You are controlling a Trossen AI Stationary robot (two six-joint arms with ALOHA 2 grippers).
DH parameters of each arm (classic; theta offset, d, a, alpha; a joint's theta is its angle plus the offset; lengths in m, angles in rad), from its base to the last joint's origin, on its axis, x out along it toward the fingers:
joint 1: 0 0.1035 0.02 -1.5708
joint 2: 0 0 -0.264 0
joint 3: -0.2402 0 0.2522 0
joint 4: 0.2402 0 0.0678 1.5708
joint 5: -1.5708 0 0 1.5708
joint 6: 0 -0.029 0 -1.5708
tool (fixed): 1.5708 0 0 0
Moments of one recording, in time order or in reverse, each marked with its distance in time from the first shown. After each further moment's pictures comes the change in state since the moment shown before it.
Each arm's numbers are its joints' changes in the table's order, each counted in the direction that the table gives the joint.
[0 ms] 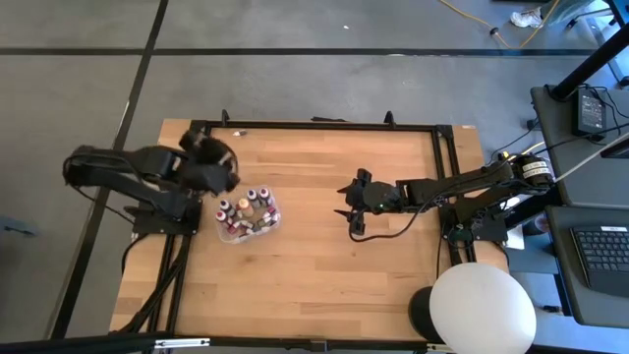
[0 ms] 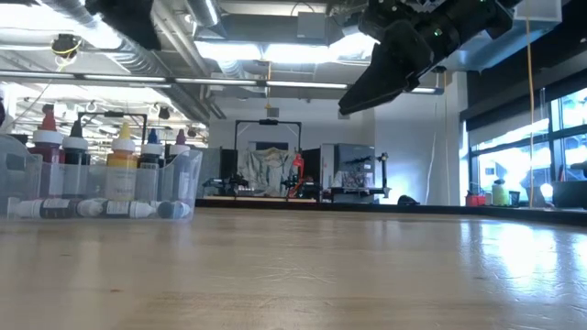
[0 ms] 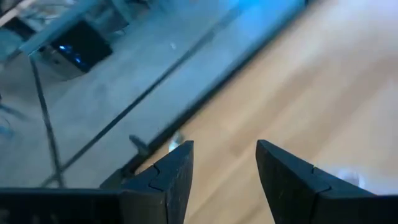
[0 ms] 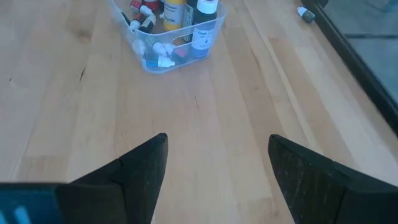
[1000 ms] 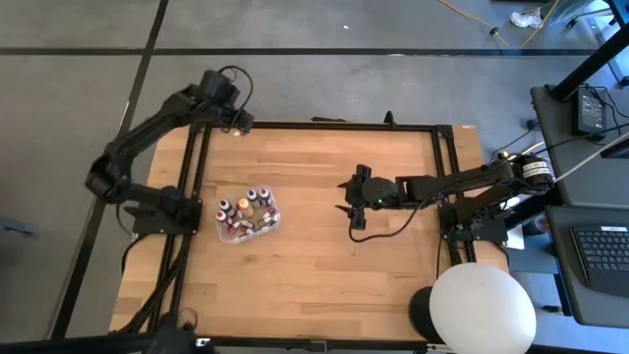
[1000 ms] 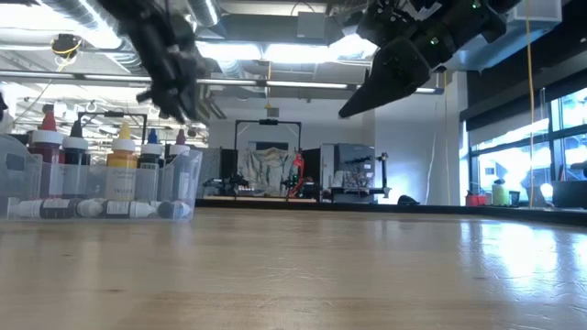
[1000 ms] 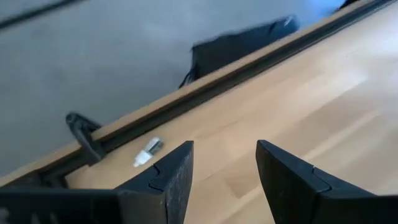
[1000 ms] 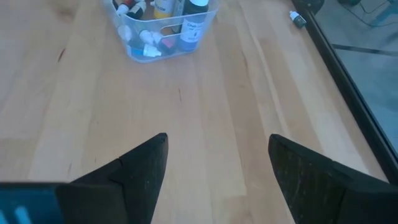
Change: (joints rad) left arm 1.111 0.295 0.014 -0.564 -0.947 -0.523; right arm -0.041 0.000 0.000 0.011 0.001 0.123
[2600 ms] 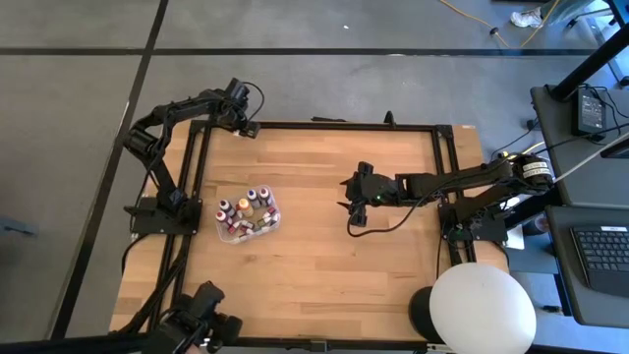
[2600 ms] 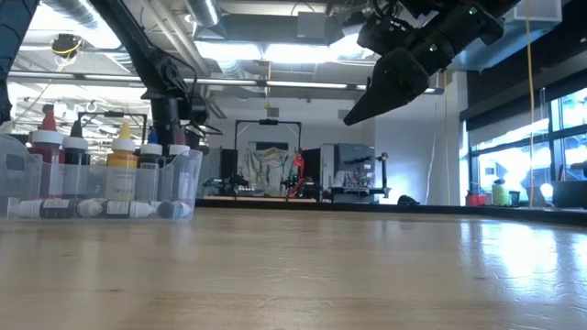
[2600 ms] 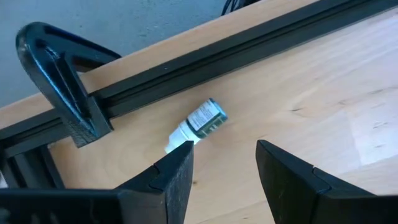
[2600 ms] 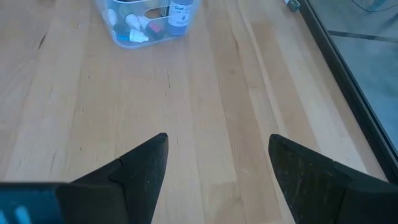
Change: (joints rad) left arm 0.109 0.473 0.000 -0.071 0.097 0.000; right arm -0.034 0.000 0.000 0.041 0.000 -0.005
